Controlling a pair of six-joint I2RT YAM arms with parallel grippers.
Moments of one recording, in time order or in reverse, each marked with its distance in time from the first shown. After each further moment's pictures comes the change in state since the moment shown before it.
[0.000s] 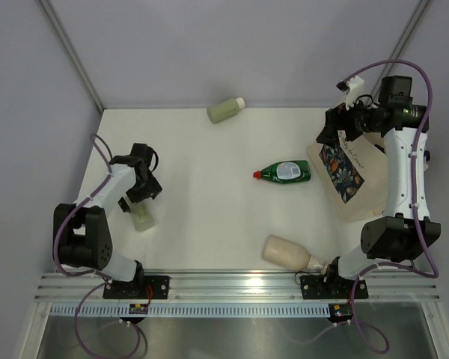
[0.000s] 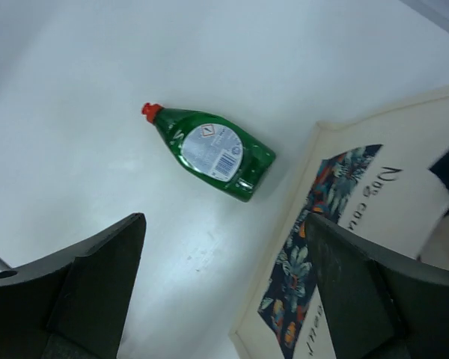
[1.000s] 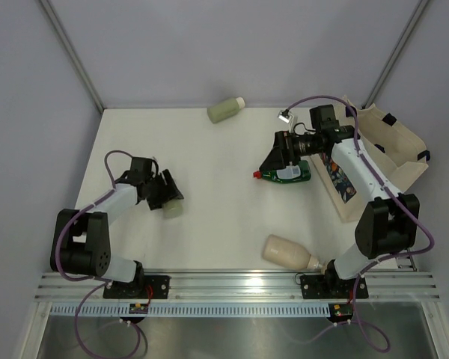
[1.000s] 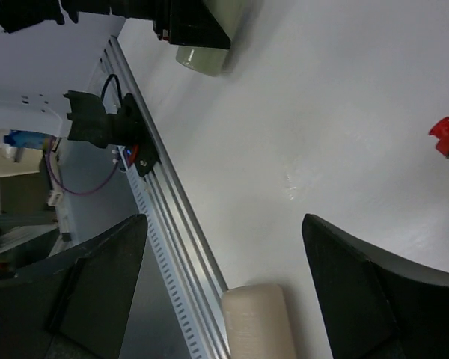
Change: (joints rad) left arm 0.008 -0.020 -0.259 0.497 0.534 0.210; right arm 0.330 0.007 -0.443 0.307 -0.373 0.426
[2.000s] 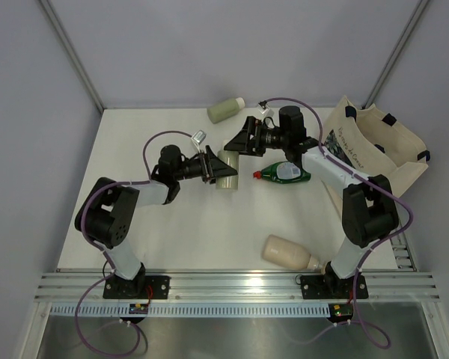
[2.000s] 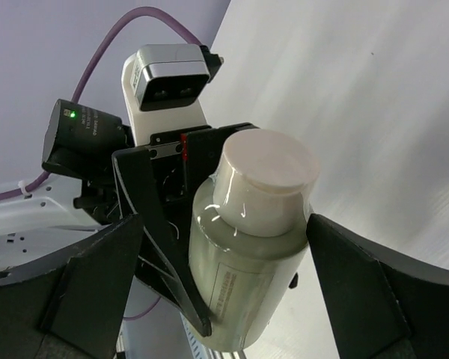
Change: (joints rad) left arm -0.289 0.275 0.014 1.281 0.757 -0.578; right arm 0.223 0.159 -0.140 0.929 0.188 0.829
